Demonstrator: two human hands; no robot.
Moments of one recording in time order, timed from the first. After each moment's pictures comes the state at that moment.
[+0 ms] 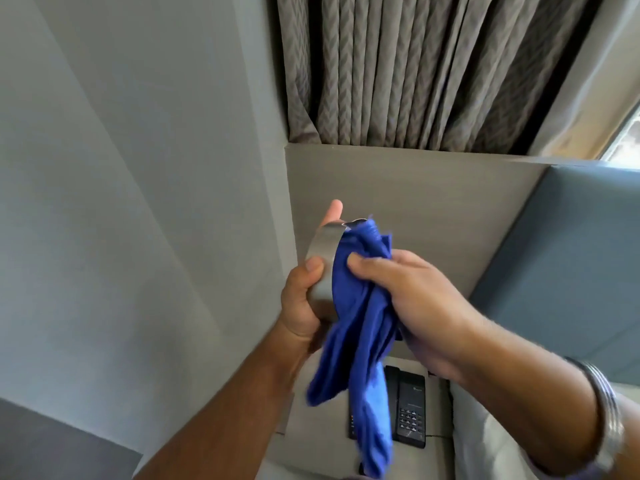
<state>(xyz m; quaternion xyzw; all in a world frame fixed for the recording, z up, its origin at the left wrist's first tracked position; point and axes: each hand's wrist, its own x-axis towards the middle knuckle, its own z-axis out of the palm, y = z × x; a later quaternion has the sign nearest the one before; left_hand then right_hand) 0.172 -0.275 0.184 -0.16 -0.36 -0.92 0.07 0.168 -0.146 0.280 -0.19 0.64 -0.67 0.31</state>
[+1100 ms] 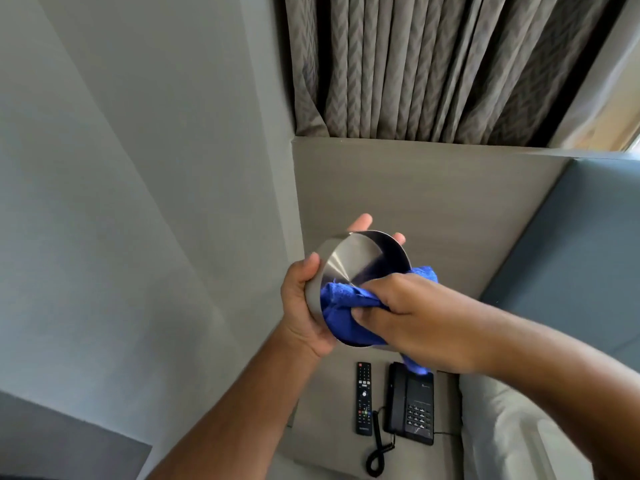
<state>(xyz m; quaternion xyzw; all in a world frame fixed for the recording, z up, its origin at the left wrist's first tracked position) 0.167 -0.284 0.180 -0.15 -0.36 -0.92 -0.01 0.152 -0.137 0.280 -0.44 0.85 -0.23 0.18</state>
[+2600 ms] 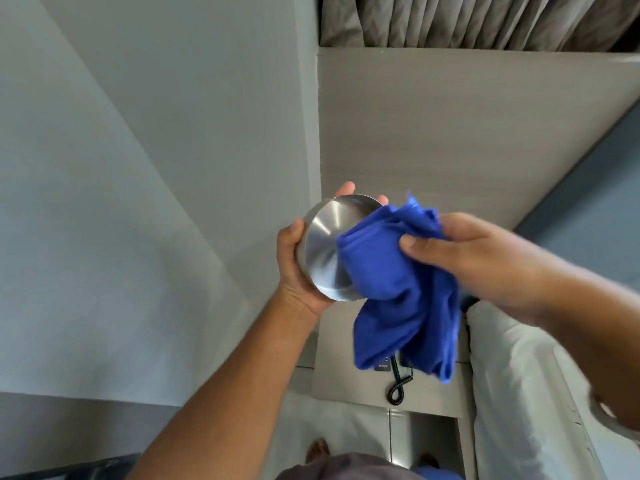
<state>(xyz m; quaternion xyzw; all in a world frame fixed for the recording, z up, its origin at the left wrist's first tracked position) 0.174 -0.375 0.113 -0.15 -0.23 -0.96 -0.04 0.149 -0.195 0.233 -0.18 0.77 -0.51 0.32</state>
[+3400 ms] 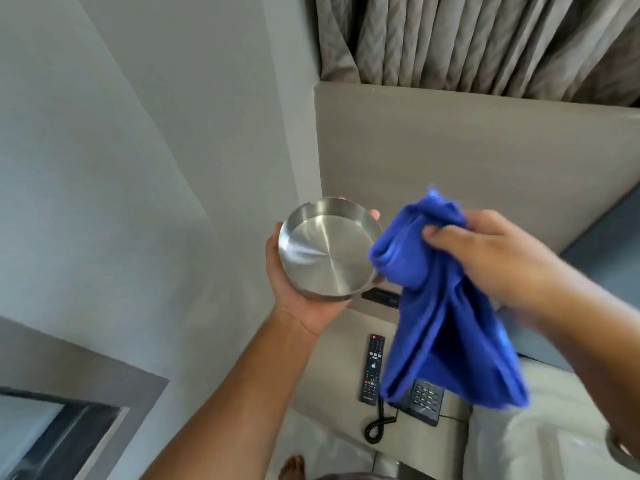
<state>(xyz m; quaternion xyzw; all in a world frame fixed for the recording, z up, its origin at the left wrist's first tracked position) 0.149 -0.302 0.131 -0.04 -0.16 -0.99 0.04 0.062 -0.126 0.244 -0.22 0.79 -0.51 0.26</state>
